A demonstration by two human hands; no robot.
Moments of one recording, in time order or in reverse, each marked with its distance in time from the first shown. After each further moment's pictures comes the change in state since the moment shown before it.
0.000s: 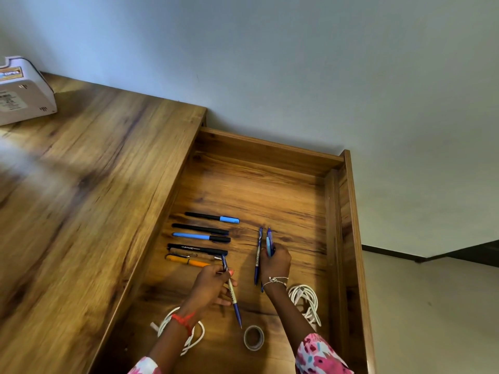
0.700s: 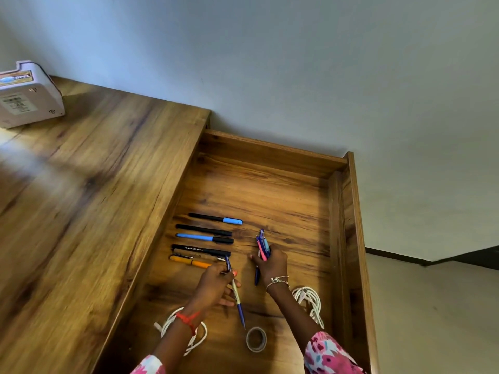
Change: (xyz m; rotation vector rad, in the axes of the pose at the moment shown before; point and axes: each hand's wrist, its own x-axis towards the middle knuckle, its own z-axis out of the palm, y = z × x) left_hand 0.001 0.001 0.001 -0.022 -0.011 -0.003; right_hand 0.003 0.002 0.004 -0.033 -0.244 0.019
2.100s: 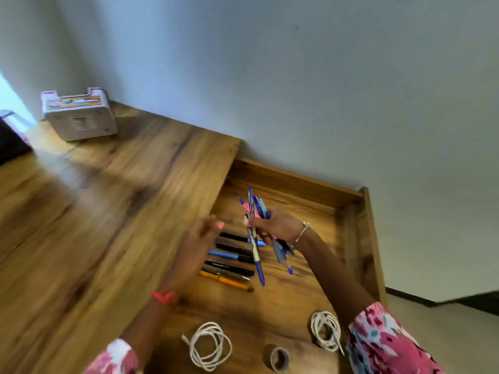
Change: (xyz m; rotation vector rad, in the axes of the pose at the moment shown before) left_hand -0.040 0.076 -0.106 -0.133 0.218 0.531; right_hand -0.016 -0.180 -0.054 0.023 -0.624 -0.317
